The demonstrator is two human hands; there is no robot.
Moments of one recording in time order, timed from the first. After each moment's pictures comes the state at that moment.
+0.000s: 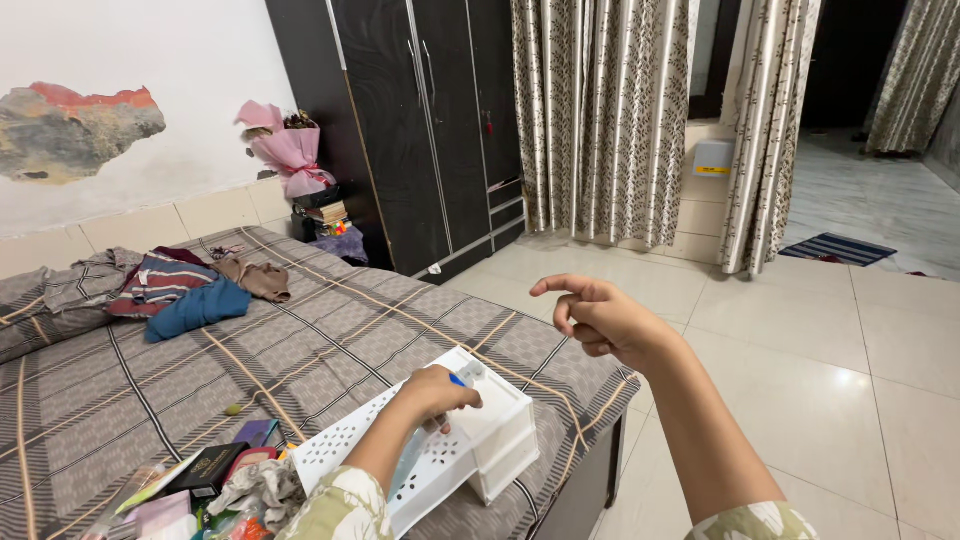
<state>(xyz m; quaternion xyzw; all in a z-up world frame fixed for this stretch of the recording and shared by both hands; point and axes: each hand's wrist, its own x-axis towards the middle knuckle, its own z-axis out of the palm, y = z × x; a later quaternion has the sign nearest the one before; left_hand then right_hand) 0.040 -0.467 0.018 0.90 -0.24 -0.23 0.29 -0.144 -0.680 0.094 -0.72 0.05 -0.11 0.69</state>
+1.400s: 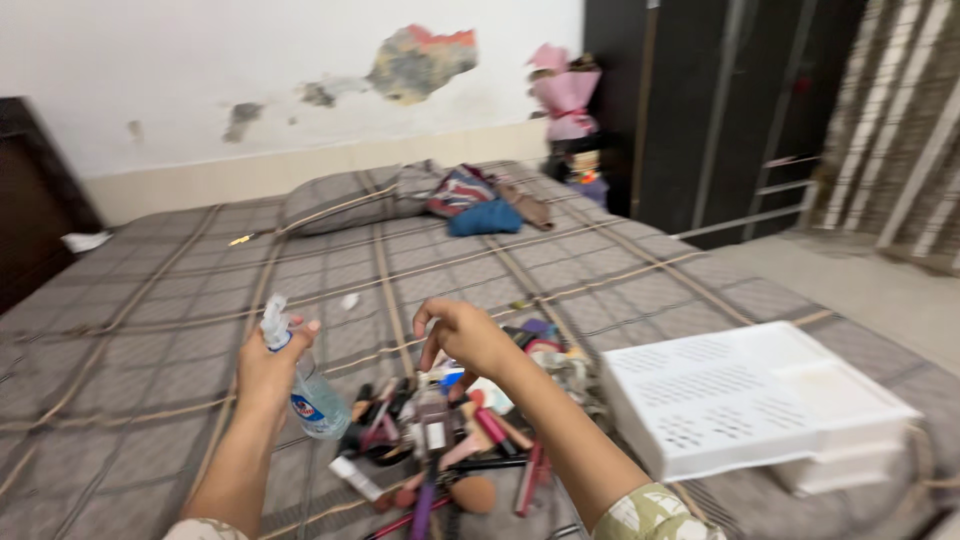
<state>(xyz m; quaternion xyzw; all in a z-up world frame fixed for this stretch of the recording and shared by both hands) 0.057 0.104 0.007 0.74 0.03 0.31 0.59 0.032 -0.195 0.062 -0.75 -0.26 0.09 0.60</state>
